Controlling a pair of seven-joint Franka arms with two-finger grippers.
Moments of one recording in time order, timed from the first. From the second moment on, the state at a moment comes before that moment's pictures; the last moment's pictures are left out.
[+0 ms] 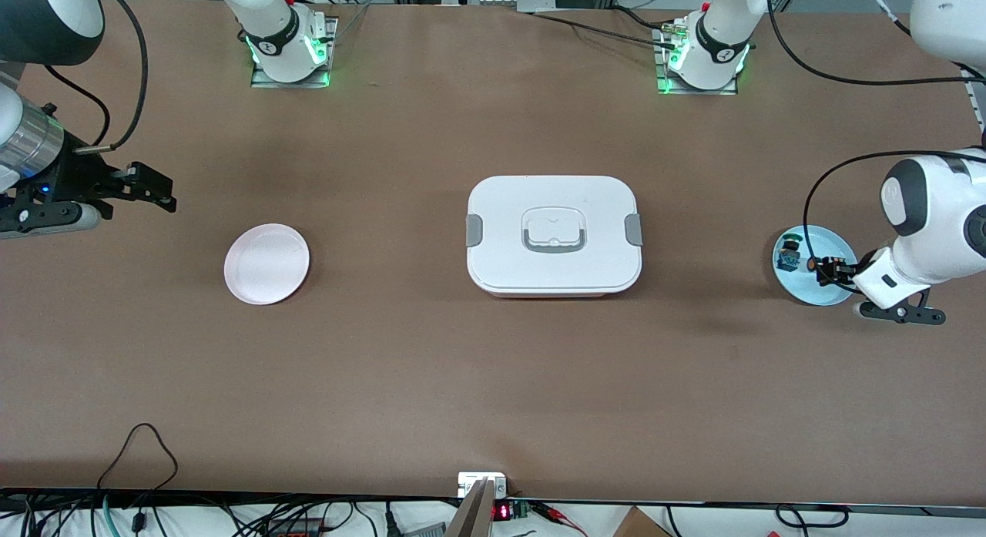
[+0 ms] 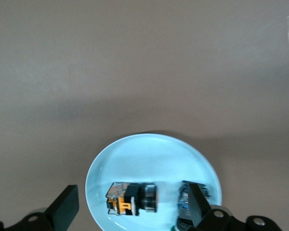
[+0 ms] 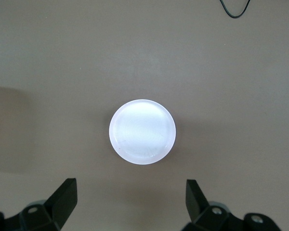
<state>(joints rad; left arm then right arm) 0.20 0.46 0.05 -1.87 0.16 2.27 0.26 0.00 0.08 0.04 -1.65 0.02 1.73 -0.08</state>
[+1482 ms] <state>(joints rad) 0.27 0.47 0.05 -2.03 0.16 2.37 0.27 0.00 0.08 0.04 -1.65 0.02 1.73 -0.08</state>
